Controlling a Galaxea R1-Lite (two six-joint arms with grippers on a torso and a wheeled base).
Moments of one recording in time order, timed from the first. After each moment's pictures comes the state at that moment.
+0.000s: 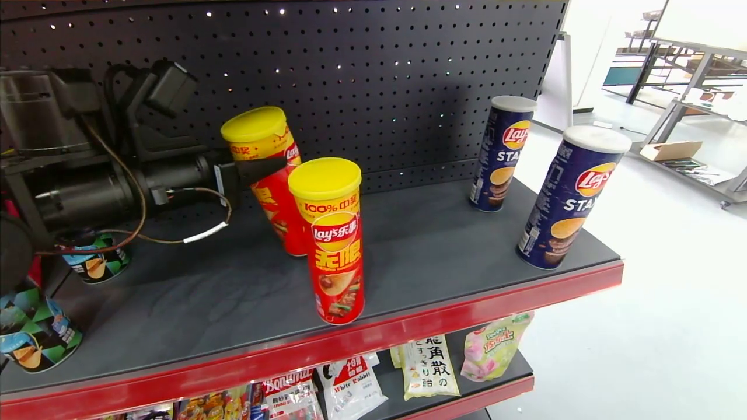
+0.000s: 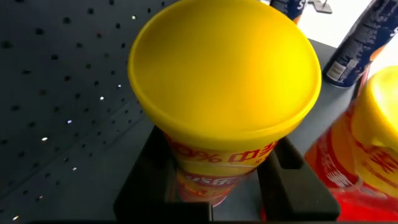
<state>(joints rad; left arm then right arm) -0.28 1.57 -0.95 -0.51 -0.42 0.05 0.08 0.09 0.00 0.00 0.03 -0.01</state>
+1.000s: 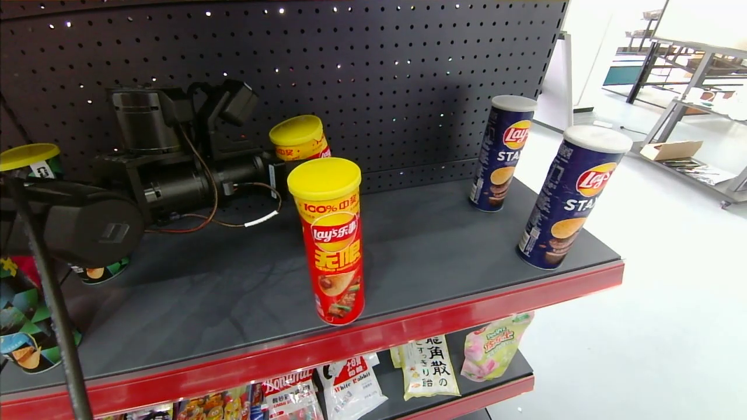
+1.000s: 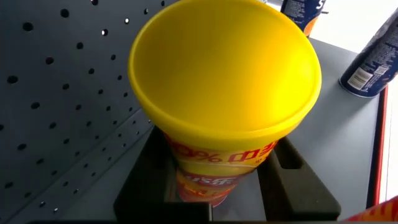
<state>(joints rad) -0.31 1.79 -1.09 -0.59 -0.42 0.05 0.08 0.09 0.00 0.00 0.03 -0.01</state>
